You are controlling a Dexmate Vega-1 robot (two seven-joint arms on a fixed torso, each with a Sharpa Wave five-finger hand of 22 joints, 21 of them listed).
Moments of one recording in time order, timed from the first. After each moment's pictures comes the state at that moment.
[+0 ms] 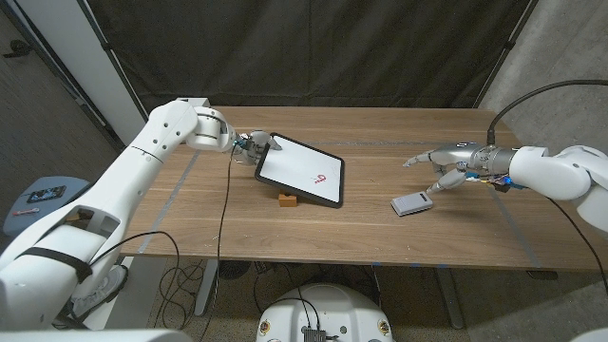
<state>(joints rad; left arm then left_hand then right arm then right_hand) 0.50 0.60 0.35 -1.64 -1.23 1.13 0.50 0.98 0.11 0.70 -0.17 0.17 0.71 0.04 0.19 0.20 0.77 -0.04 0.20 0.19 0.83 -0.08 0.18 0.17 0.95 -0.05 0.33 0.18 -1.51 -1.16 0.26 -2.15 -0.47 0.06 0.47 0.95 -0.05 0.36 -0.18 0.19 0.19 -0.21 0.21 0.20 0.23 0.13 0.23 0.26 0.60 -0.05 0.95 0.67 0.65 -0.04 0.73 0.55</state>
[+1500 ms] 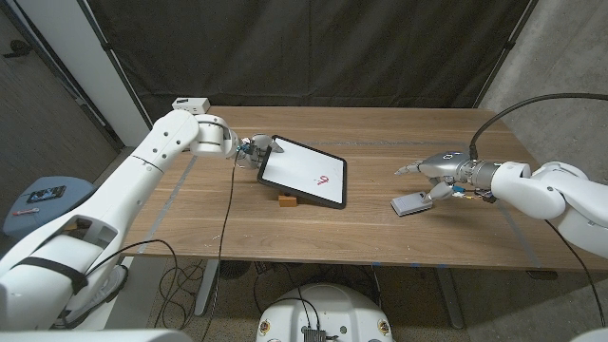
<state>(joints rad) 0.55 0.62 0.36 -1.68 -1.33 1.05 0.58 0.98 0.11 0.70 -0.17 0.17 0.71 0.04 0.19 0.20 0.77 -0.03 0.20 0.19 0.83 -0.08 0.18 0.17 0.95 -0.06 0.32 0.18 -1.49 -1.12 0.15 -2.20 -0.69 0.03 0.43 1.00 -0.05 0.32 -0.17 0.19 0.15 -0.22 0.19 0.20 0.28 0.11 0.24 0.28 0.61 -0.05 1.03 0.68 0.66 -0.05 0.78 0.55</state>
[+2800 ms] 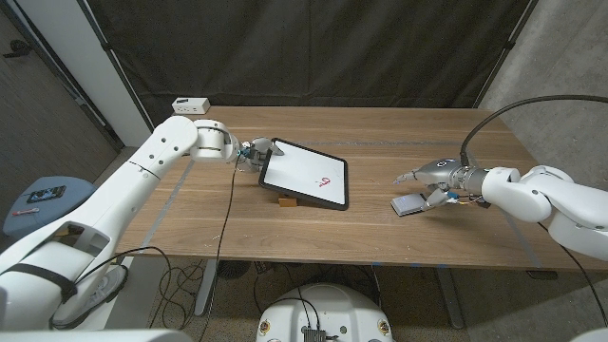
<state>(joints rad) 0.58 0.66 0.38 -1.72 -1.38 1.00 0.63 0.98 0.11 0.70 -0.17 0.17 0.71 0.04 0.19 0.20 0.77 -0.04 0.20 0.19 0.83 -0.08 0.18 0.17 0.94 -0.05 0.32 0.18 -1.46 -1.22 0.04 -2.22 -0.67 -0.08 0.43 1.04 -0.06 0.31 -0.16 0.19 0.17 -0.21 0.20 0.20 0.29 0.11 0.24 0.30 0.60 -0.06 1.09 0.69 0.65 -0.05 0.82 0.55</state>
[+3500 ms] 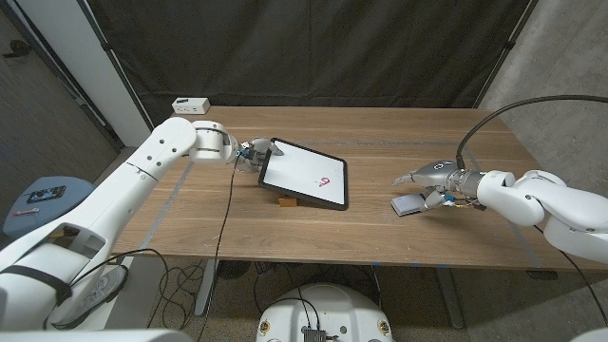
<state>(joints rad) 0.59 0.68 0.38 -1.74 -1.40 0.98 0.63 0.98 0.11 0.70 -0.17 0.17 0.71 0.04 0.19 0.20 0.77 -0.04 0.20 0.19 0.83 -0.08 0.18 0.17 0.94 -0.05 0.32 0.18 -1.43 -1.28 -0.04 -2.21 -0.67 -0.13 0.36 1.09 -0.06 0.31 -0.17 0.19 0.19 -0.22 0.21 0.21 0.30 0.10 0.25 0.31 0.60 -0.06 1.11 0.69 0.65 -0.05 0.84 0.55</state>
